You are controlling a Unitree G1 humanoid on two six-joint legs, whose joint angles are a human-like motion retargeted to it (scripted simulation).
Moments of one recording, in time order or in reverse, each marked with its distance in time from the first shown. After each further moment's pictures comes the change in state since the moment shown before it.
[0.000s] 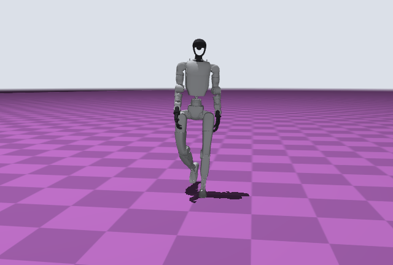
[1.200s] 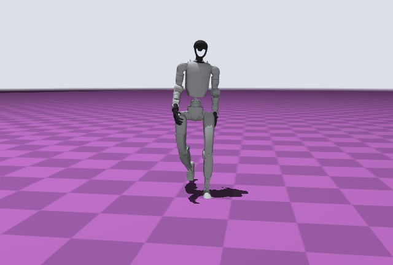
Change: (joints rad) left arm 0.029 0.004 -0.016 0.130 -0.039 0.033 0.076; right arm 0.060 -0.046 -0.017 -0.376 -0.137 0.037 0.126; waist -0.021 -0.035 0.048; left_leg -0.184 0.030 -0.038 0.189 0.028 -0.038; right_leg 0.137 0.032 0.066 -0.113 0.096 0.121
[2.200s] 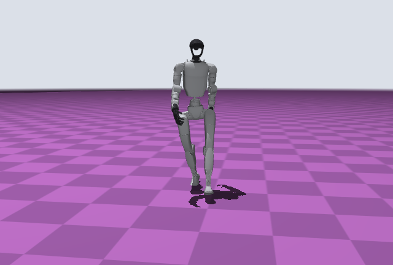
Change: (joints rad) left arm 0.180 -0.003 -0.001 0.040 0.060 -0.057 0.003; right arm -0.238 -0.084 0.003 0.099 0.030 0.015 -0.020; waist 0.029 -0.059 0.055; left_leg -0.128 -0.129 0.048 -0.266 0.017 -0.031; right_leg -0.003 0.026 0.059 -0.453 -0.589 0.047
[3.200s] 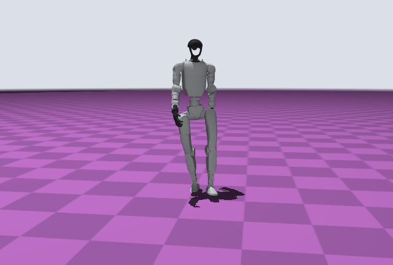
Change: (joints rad) left arm -0.062 0.019 -0.048 -0.033 0.020 -0.054 0.003; right arm 0.072 0.010 -0.051 0.070 0.090 0.062 -0.039; waist -0.027 -0.018 -0.010; left_leg 0.088 0.003 0.085 0.153 0.053 0.005; right_leg -0.134 -0.041 -0.060 -0.032 -0.075 -0.094
